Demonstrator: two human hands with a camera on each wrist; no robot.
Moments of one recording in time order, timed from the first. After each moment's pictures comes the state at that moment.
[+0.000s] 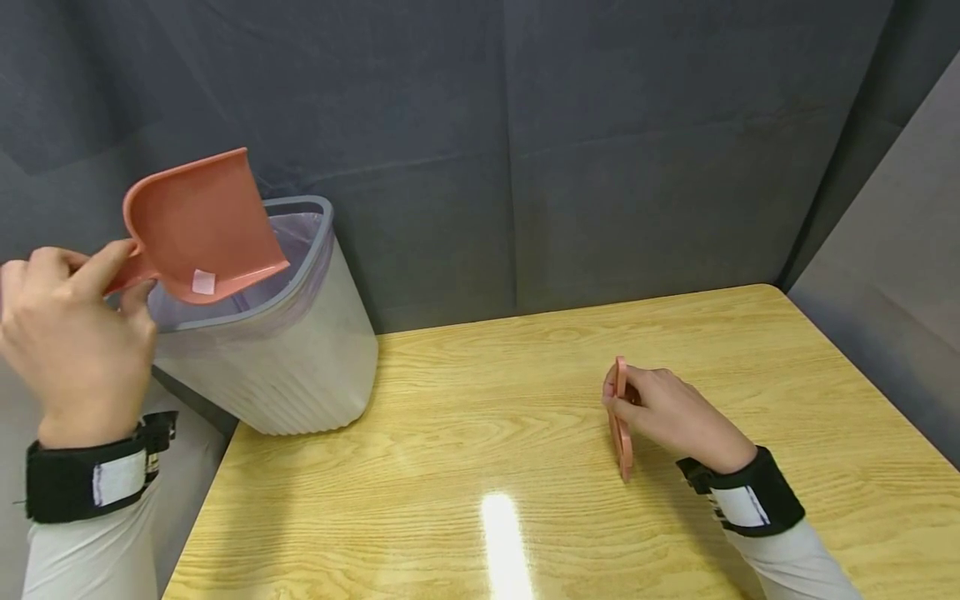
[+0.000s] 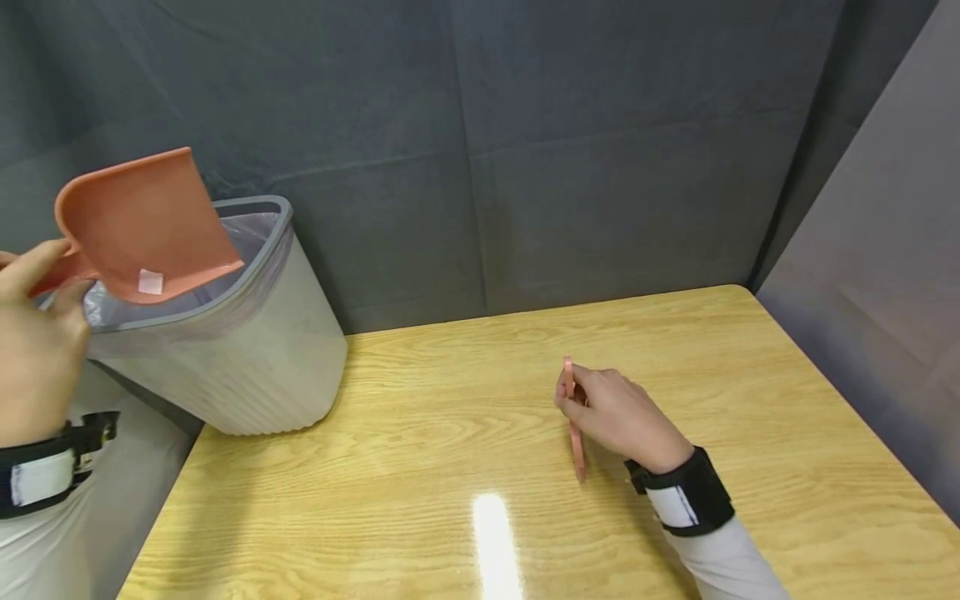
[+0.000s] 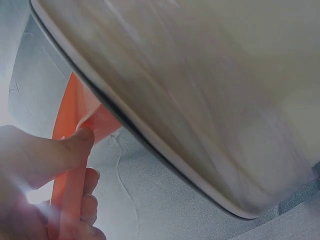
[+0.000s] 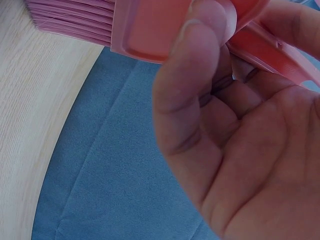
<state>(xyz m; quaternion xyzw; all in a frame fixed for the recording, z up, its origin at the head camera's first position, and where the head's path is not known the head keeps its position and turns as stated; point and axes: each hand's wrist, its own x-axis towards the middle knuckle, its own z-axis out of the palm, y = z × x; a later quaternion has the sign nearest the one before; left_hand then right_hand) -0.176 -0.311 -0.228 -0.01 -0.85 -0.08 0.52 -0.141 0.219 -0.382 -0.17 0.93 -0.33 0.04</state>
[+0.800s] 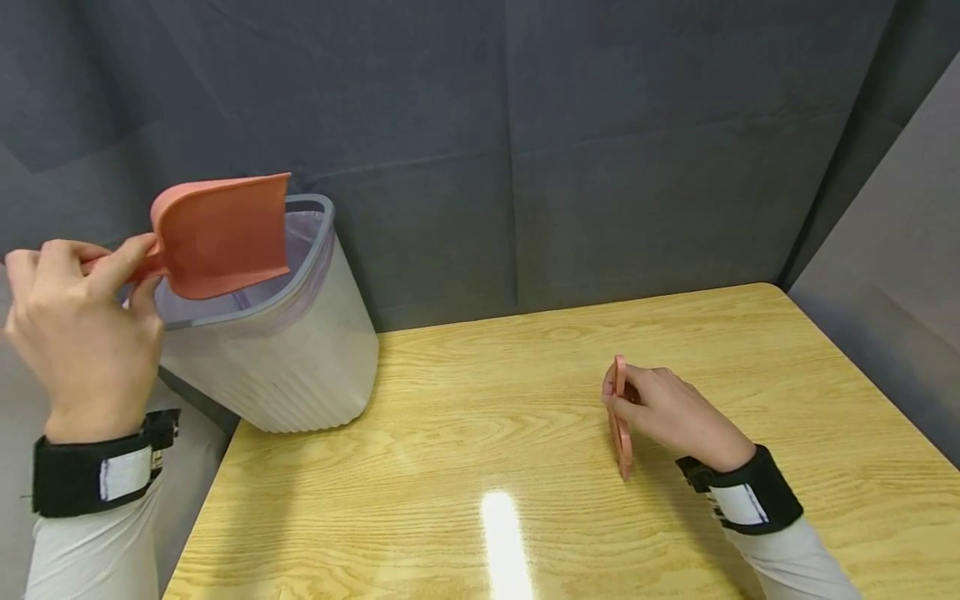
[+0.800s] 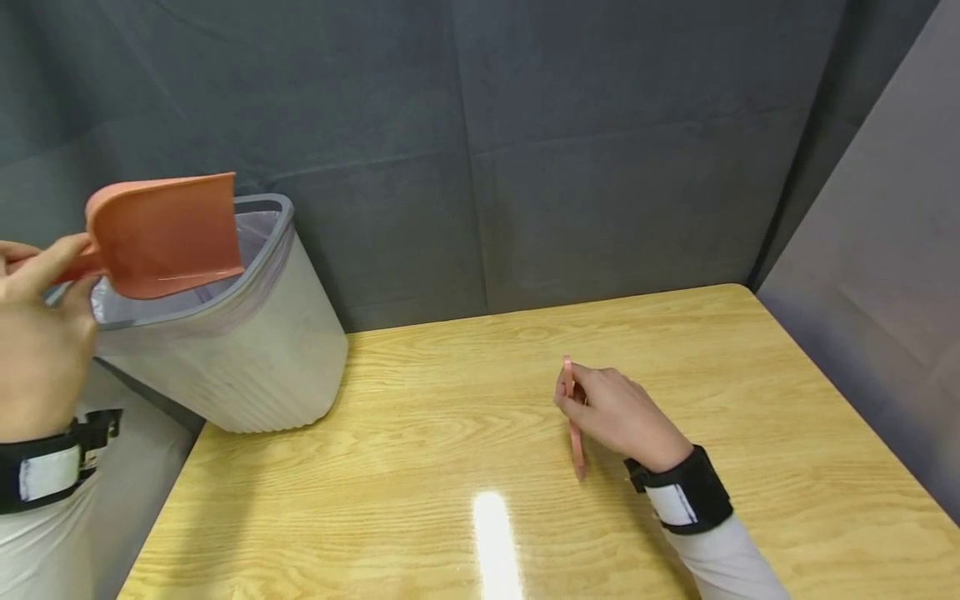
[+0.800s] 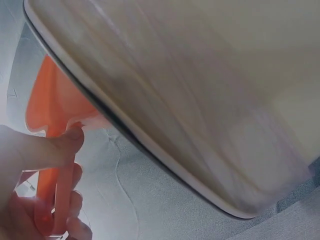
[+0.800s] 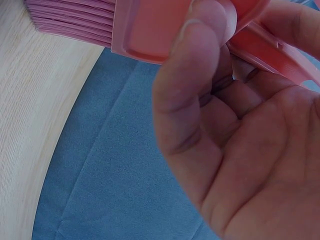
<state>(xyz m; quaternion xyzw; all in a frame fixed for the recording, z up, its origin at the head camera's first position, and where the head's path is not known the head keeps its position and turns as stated) -0.176 -0.309 -0.226 -0.05 -0.85 -0.03 0.52 -0.143 0.220 -0.381 -0.17 0.93 -0.33 0.04</state>
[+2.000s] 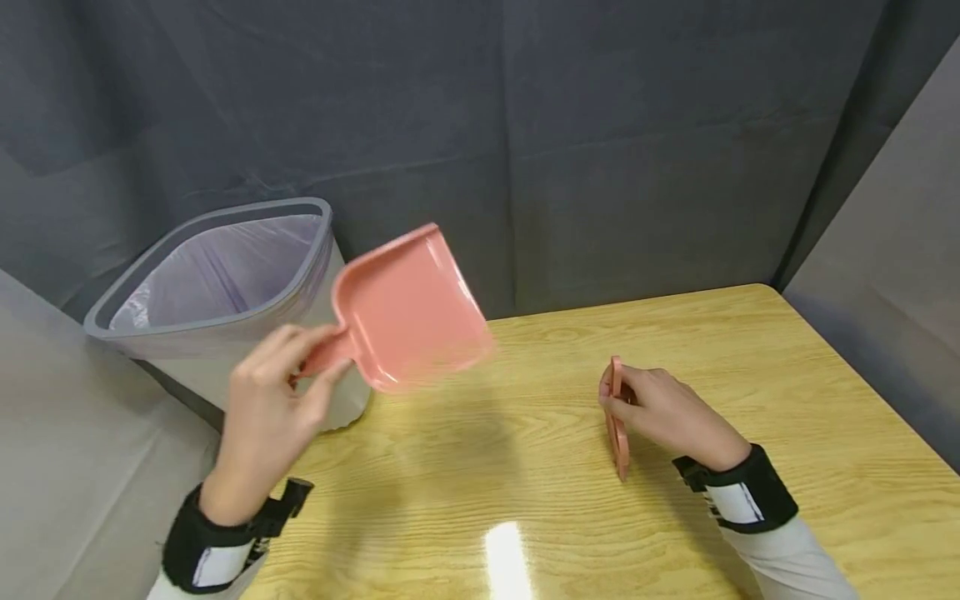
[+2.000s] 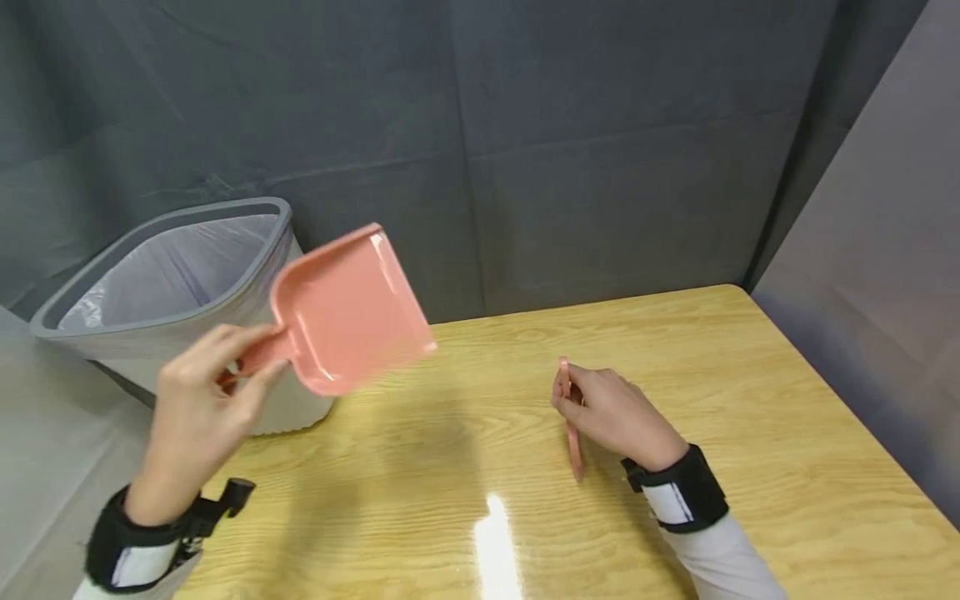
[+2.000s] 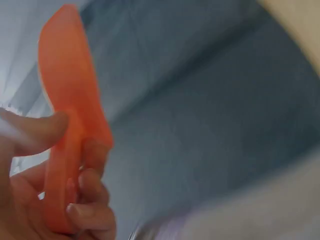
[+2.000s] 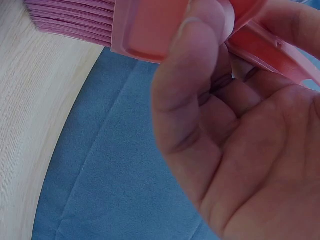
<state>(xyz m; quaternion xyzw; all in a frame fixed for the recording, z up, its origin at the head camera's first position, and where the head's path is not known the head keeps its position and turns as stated) -0.140 -0.207 -0.294 -0.25 -0.85 -0.26 0.37 -0.144 0.219 -0.381 -0.17 0.93 -0.33 0.04</state>
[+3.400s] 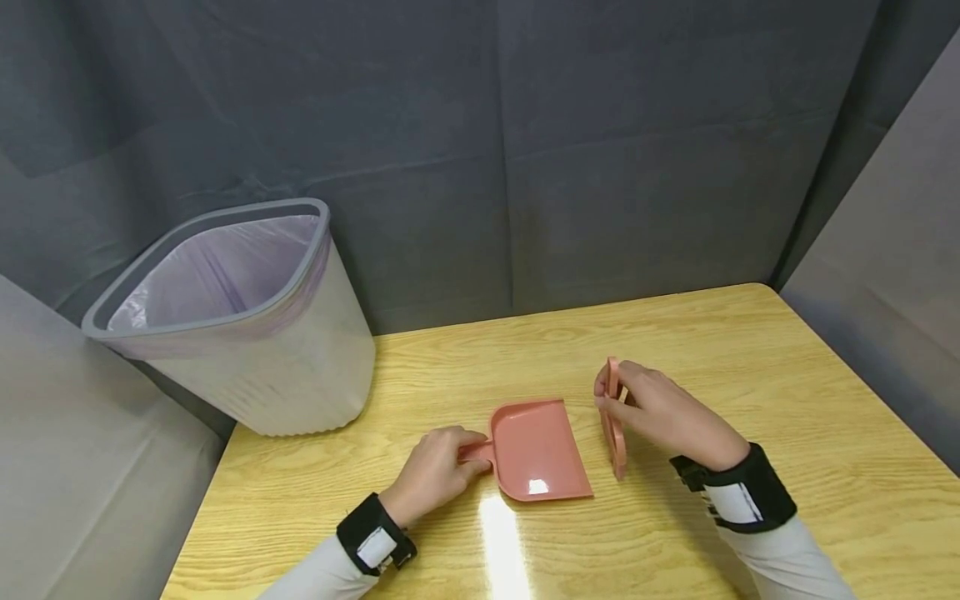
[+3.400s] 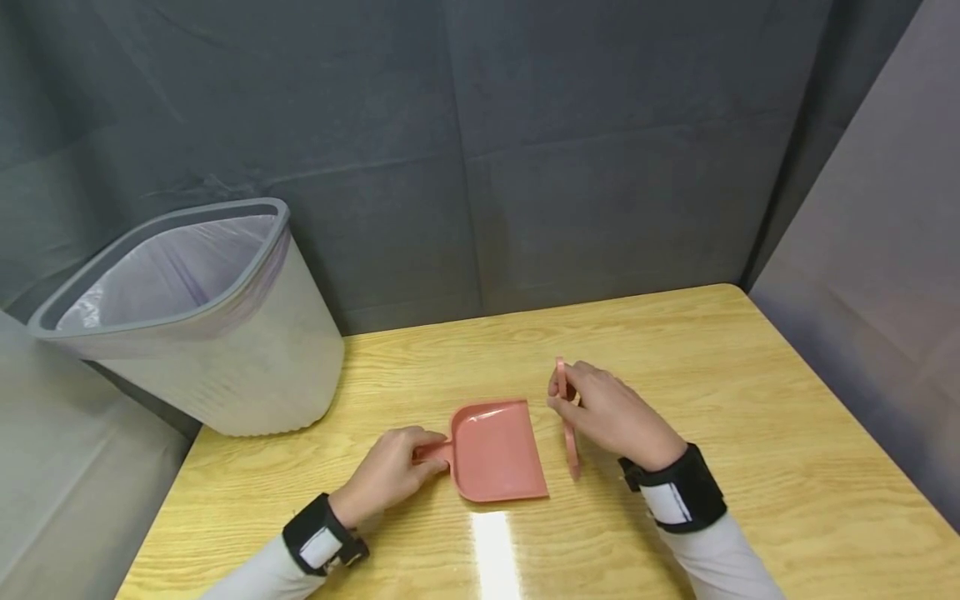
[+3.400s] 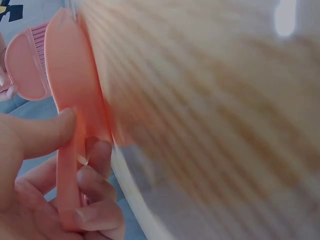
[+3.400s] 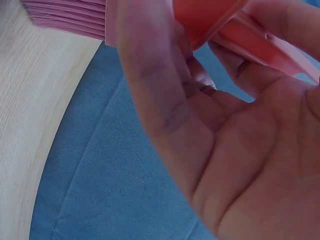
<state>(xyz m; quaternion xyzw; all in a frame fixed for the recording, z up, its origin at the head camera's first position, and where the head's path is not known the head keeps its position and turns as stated) -0.157 -0.117 -0.474 -0.27 -0.92 -0.30 0.00 -0.146 0.214 -0.382 -0.18 0.92 -0.34 0.03</state>
